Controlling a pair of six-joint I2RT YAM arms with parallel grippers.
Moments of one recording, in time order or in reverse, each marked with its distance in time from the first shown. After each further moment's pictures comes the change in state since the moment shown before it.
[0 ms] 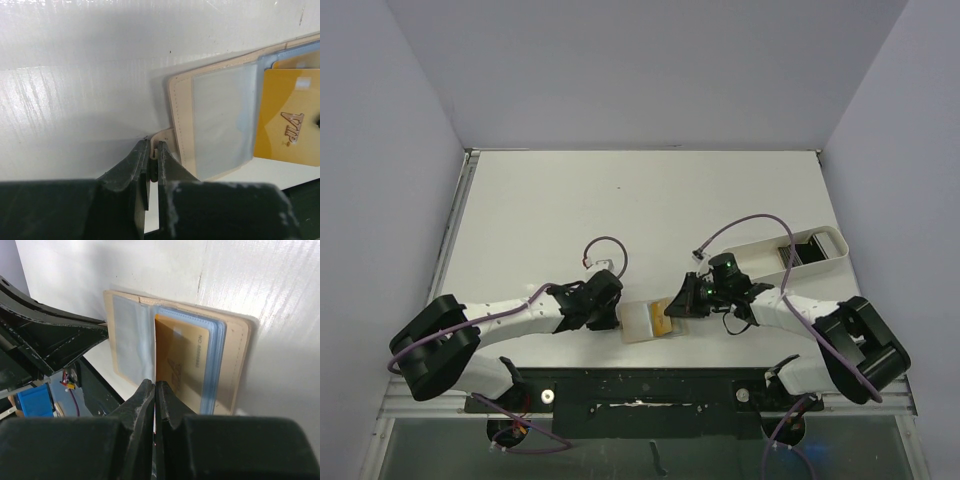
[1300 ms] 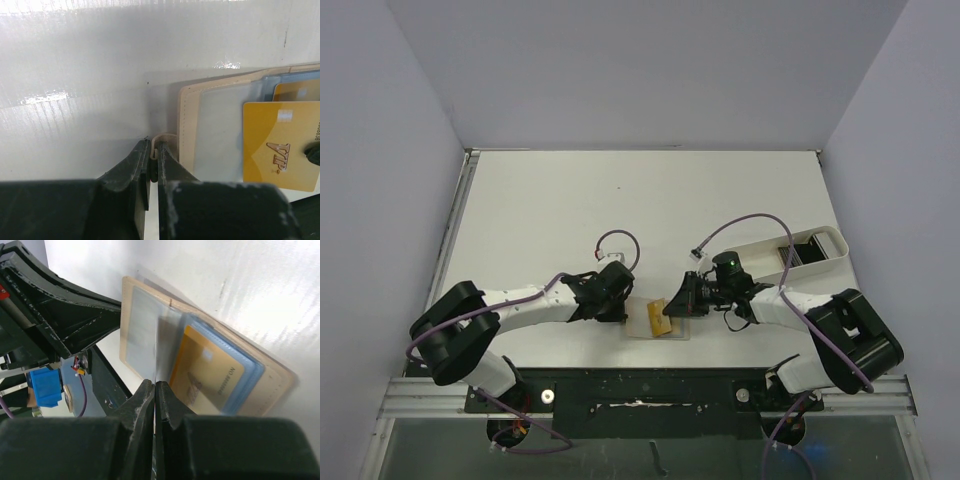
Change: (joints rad) left arm 0.003 0.124 0.121 -0.027 -0.016 0.063; right arm -0.039 0.076 -0.016 0.137 -0.156 -0.040
